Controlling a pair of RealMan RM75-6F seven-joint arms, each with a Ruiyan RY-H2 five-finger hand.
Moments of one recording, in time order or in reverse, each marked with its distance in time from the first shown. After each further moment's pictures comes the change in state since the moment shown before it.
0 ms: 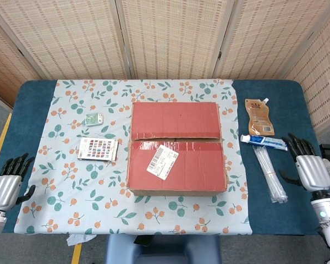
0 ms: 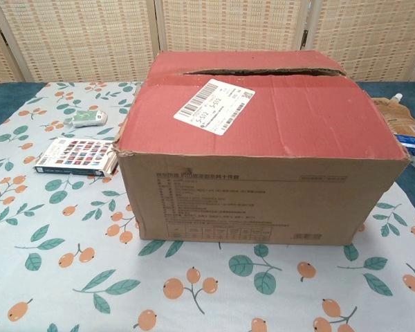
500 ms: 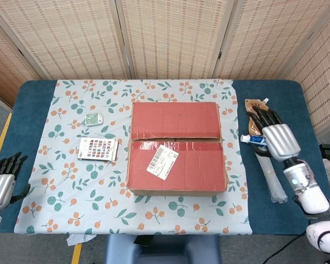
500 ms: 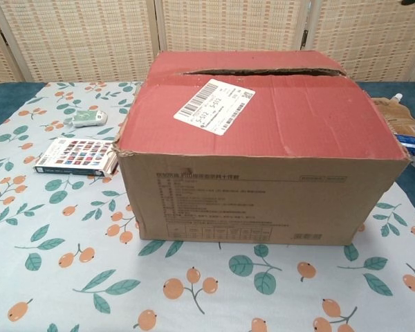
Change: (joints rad) left arm 0.008 0.019 -0.010 -0.005 -0.023 0.007 -0.045; right arm 0.253 0.025 0.122 -0.115 0.107 -0.206 -0.218
